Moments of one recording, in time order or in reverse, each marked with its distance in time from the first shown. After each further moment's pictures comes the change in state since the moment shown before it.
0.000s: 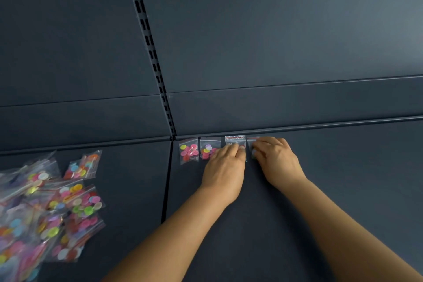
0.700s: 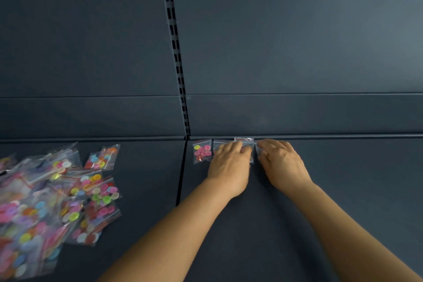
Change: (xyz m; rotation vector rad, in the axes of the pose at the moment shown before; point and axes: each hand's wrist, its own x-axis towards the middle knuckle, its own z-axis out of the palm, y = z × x) left_hand 0.000 -0.009 -0.021 -0.028 -0.022 -0.046; right_hand 0.000 -0.021 -0.009 -0.038 -0.033 -0.046
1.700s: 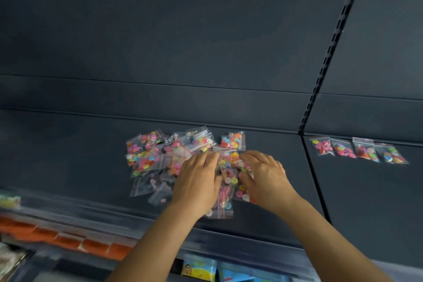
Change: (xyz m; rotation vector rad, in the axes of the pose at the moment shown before) left_hand -0.254 -0.249 -0.092 0.025 0.142 -0.319; right_hand -0.071 -0.311 0.088 0.070 -0.157 -0.277
